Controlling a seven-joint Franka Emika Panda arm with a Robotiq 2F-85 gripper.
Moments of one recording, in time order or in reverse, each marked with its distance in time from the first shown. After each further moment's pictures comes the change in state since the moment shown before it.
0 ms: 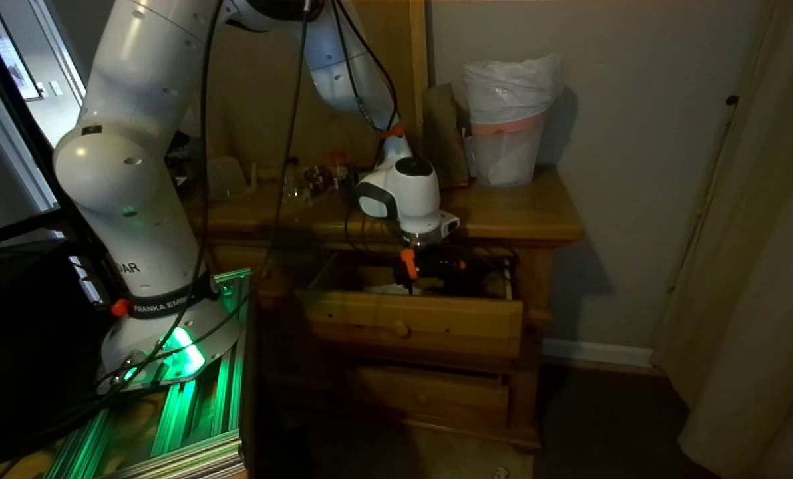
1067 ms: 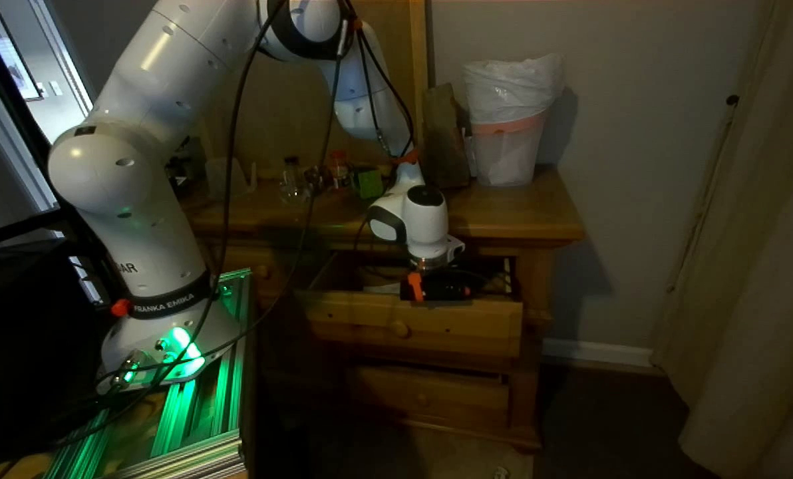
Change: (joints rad) arm -0.061 0.178 0.043 0.131 -0.001 0.002 -0.031
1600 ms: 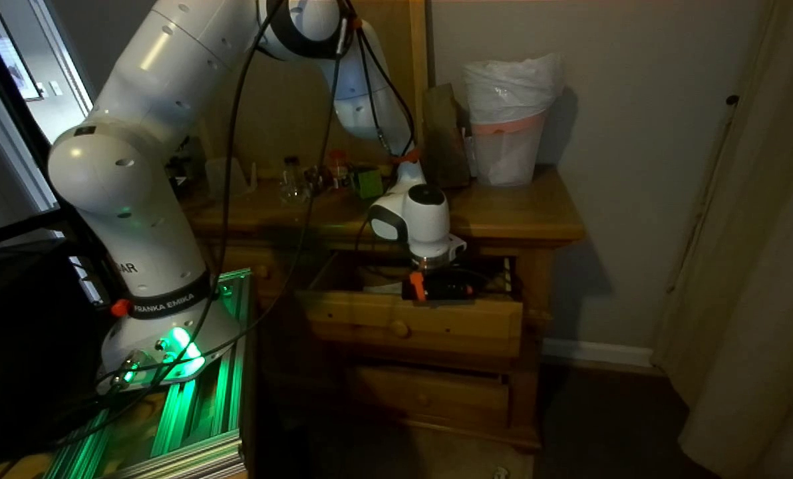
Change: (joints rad) arm -0.001 -0.004 -0.004 0.002 -0.001 0.000 -0.008
